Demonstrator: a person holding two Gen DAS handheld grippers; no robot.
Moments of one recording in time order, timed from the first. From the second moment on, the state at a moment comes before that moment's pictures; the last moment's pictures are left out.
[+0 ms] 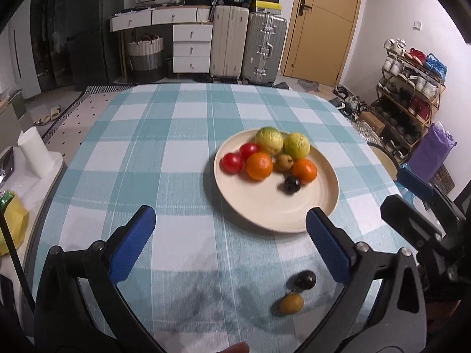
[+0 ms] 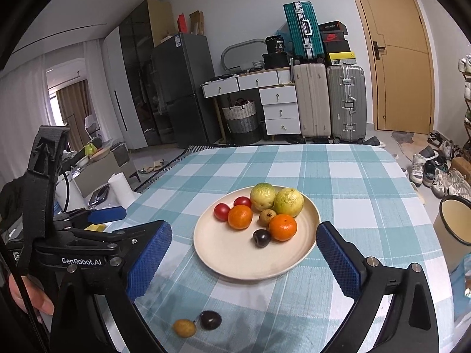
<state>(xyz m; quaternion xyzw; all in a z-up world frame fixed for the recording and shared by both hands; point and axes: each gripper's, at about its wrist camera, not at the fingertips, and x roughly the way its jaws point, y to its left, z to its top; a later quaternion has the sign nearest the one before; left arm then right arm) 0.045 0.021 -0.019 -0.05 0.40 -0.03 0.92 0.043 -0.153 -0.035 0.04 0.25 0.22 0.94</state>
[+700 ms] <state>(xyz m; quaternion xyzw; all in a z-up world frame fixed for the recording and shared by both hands) 0.007 0.002 -0.085 -0.05 0.47 -0.08 0.87 0.020 -0.159 -0.062 0.04 0.31 0.22 0.92</state>
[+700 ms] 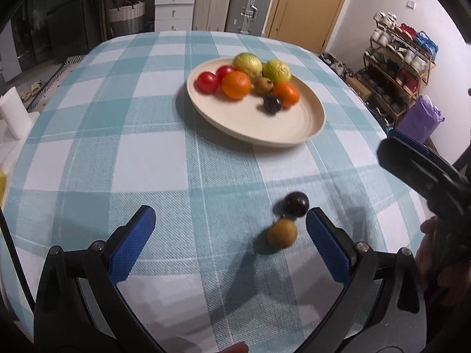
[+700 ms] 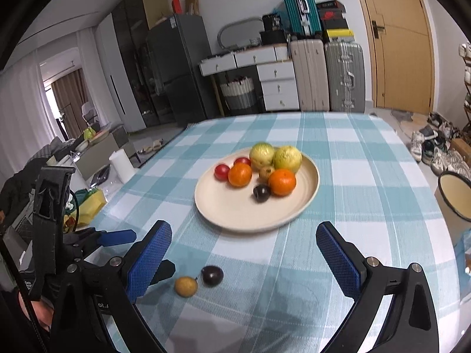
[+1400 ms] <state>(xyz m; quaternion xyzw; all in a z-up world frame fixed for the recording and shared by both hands) 0.014 -0.029 -0.108 0.00 0.51 -0.09 0.86 0.023 -0.164 -0.077 0.04 0.35 0.20 0.91</state>
